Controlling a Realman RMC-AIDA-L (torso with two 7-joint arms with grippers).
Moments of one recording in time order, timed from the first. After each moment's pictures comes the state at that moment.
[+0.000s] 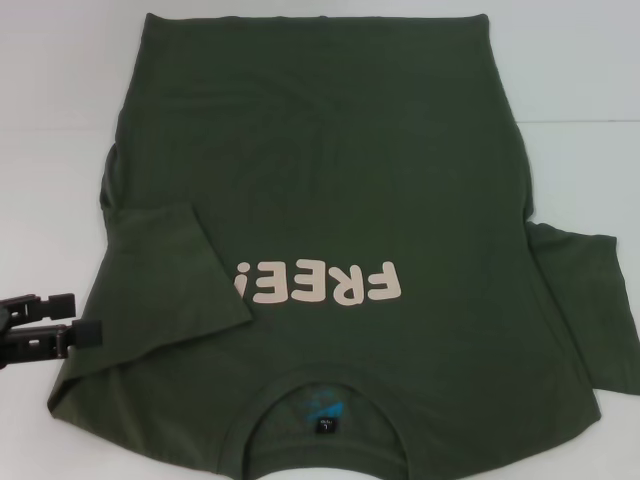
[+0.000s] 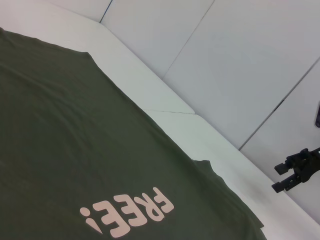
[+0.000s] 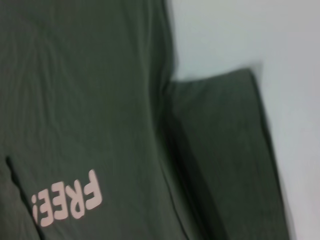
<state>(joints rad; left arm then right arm) -0.41 -2.01 0.29 0.93 2.25 1.96 -1.81 0.62 1.80 -0.48 -0.78 -2.58 -1.72 2.81</state>
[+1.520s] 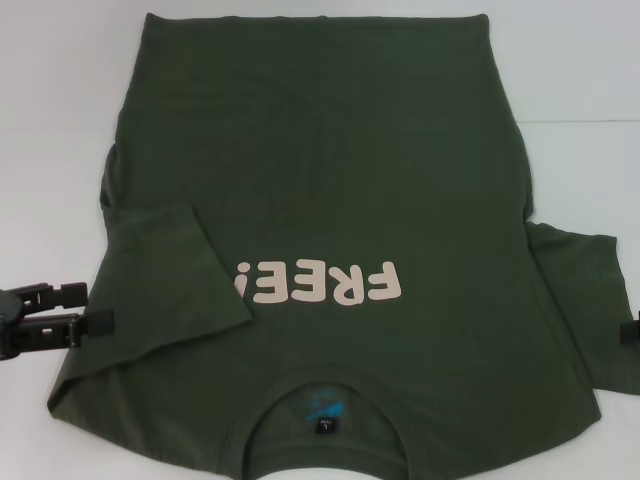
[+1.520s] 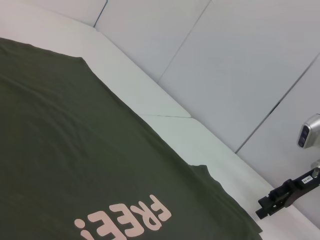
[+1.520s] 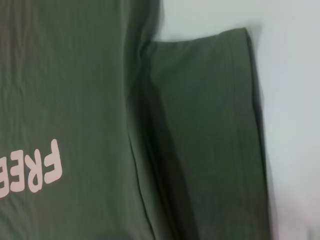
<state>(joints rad) -0.43 -2.01 0.29 0.90 2.25 1.94 -1.79 0.60 1.82 -0.53 -0.60 -2.59 -1.54 2.60</state>
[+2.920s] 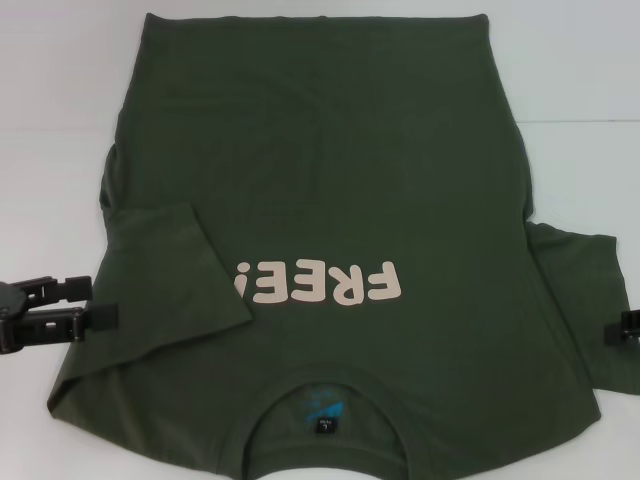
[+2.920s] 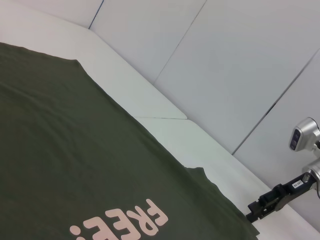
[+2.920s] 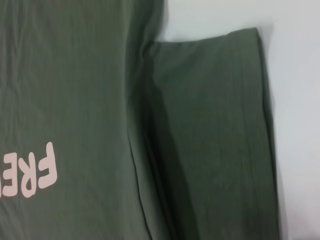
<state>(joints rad) -0.44 -2.01 0.28 0.90 2.24 1.95 -1.79 0.61 1.85 -0.55 -0.60 -2.59 -1.49 2.59</state>
